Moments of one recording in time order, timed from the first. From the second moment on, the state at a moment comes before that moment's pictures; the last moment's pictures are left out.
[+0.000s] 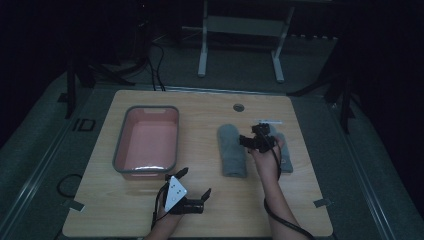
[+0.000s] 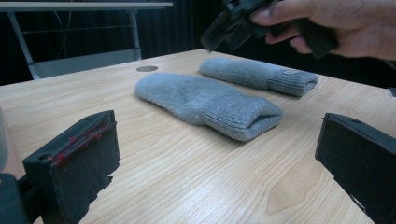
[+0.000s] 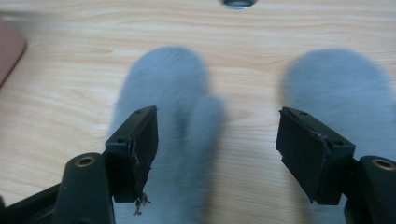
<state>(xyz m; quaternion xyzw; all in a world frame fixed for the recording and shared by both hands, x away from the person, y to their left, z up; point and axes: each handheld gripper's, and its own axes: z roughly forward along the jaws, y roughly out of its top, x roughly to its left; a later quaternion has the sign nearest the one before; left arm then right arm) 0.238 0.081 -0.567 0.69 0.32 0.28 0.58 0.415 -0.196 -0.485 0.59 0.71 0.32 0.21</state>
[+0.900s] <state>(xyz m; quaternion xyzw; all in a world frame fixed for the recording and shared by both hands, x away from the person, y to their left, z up) 0.238 0.081 -0.567 0.69 0.32 0.28 0.58 0.432 -0.296 -0.505 0.62 0.70 0.31 0.19</state>
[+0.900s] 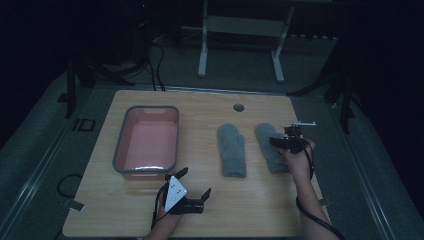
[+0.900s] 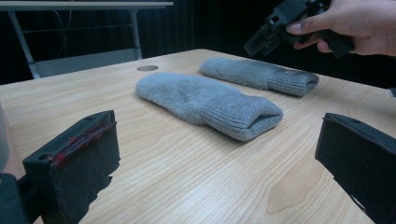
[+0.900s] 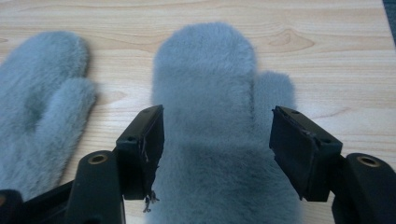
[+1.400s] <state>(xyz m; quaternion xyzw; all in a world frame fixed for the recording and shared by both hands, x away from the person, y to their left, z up) 0.238 0.081 -0.567 0.69 0.32 0.28 0.58 0.440 -0.296 -0.534 0.61 0.72 0.27 0.21</state>
